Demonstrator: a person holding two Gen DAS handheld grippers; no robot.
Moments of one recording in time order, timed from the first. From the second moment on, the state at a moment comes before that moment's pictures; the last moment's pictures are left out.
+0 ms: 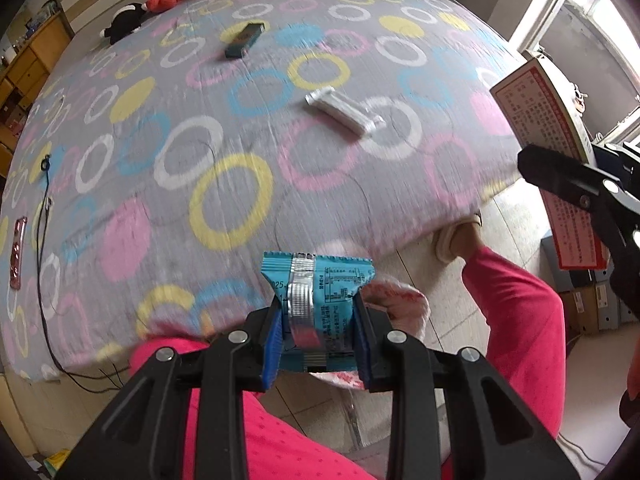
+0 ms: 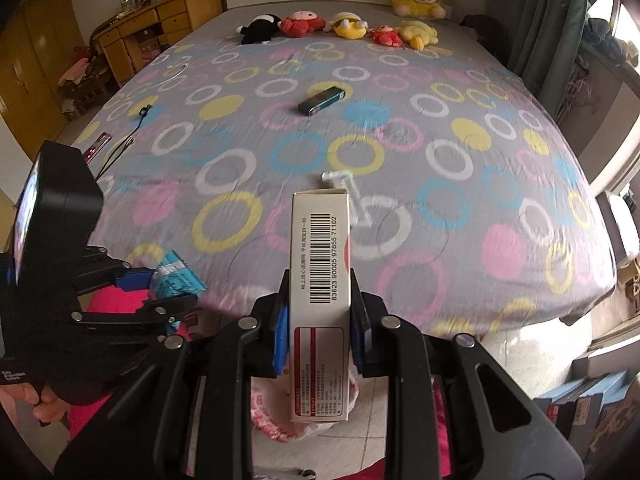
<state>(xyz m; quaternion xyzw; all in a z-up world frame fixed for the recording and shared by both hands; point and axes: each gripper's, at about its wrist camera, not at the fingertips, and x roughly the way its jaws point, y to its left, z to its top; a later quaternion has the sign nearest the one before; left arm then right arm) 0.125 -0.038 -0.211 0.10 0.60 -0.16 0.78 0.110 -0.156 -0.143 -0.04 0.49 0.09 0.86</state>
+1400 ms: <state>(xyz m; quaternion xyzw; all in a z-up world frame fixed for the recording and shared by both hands) 0.064 -0.074 -0.439 0.09 0.75 -0.15 0.64 0.065 -0.164 -0.379 0.07 0.66 0.07 0.75</state>
